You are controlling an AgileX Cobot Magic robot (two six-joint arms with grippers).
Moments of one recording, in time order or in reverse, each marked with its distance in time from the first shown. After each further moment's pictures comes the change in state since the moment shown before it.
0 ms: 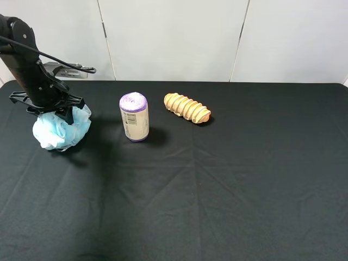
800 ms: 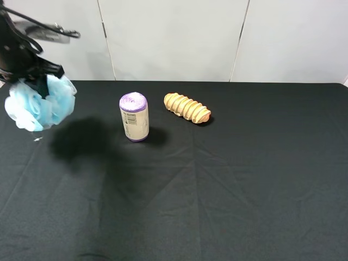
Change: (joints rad) left arm 0.000 -0.219 -0.107 0.074 0.274 -0.007; right arm 0.000 0.000 0.000 0.000 -0.001 0.000
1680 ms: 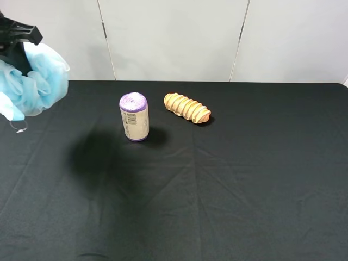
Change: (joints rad) left arm -0.029 -0.218 0.000 -0.119 0.121 0.018; right arm 0.000 0.000 0.000 0.000 0.001 0.000
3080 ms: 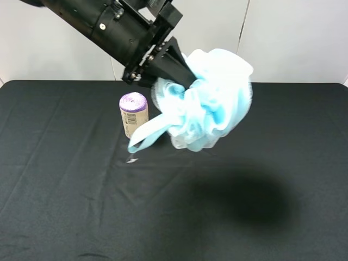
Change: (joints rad) left arm -0.381 0.216 0.000 -1.015 -0.030 0.508; right arm 0.077 0.183 -0.070 0.372 -0.090 -0.237
